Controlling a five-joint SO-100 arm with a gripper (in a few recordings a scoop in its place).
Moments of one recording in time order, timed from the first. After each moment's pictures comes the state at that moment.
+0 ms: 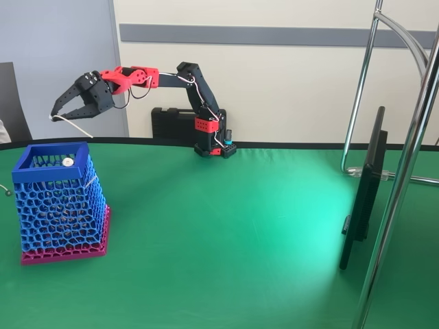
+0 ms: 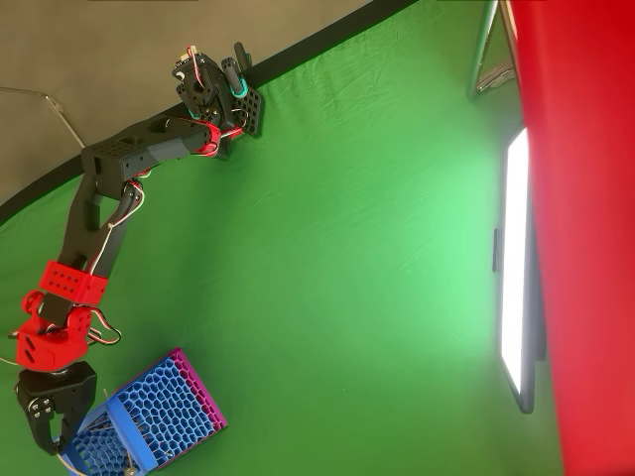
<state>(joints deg) 37.5 60.5 46.0 24.9 26.7</state>
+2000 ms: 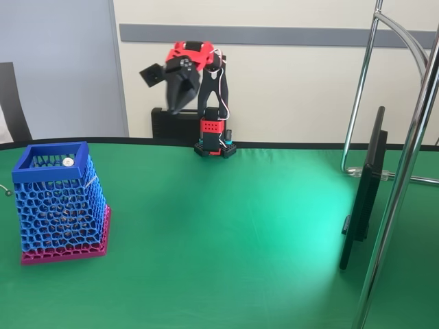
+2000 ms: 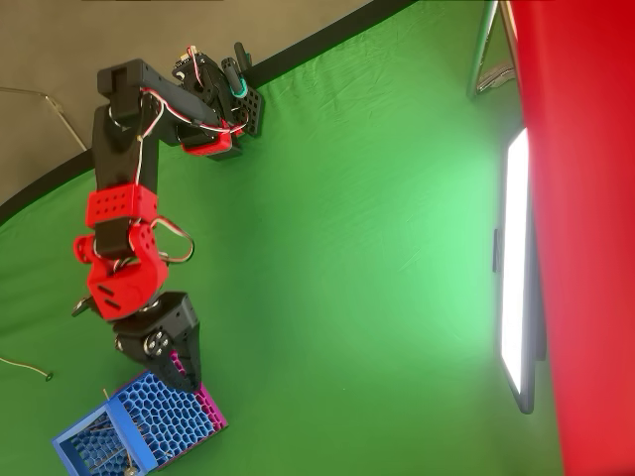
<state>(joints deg) 9.5 107.3 87.8 45.4 19.2</state>
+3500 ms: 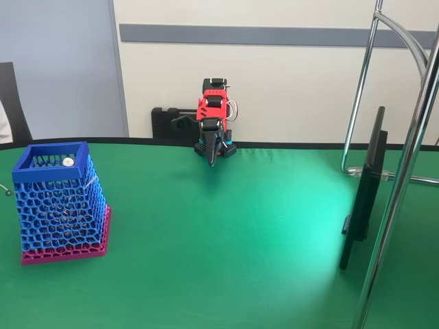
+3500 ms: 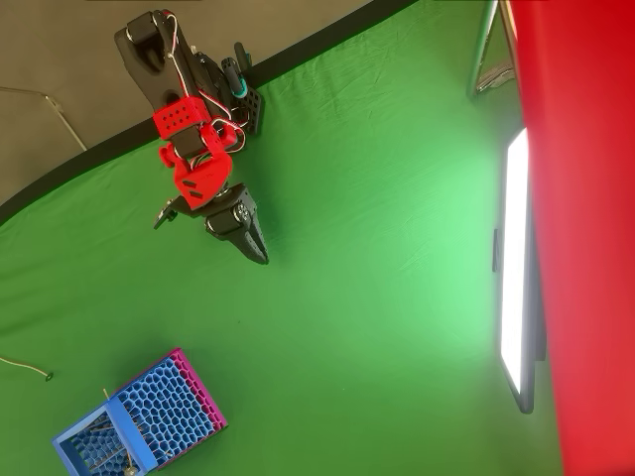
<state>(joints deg) 1.6 171.3 176.2 27.0 11.8</state>
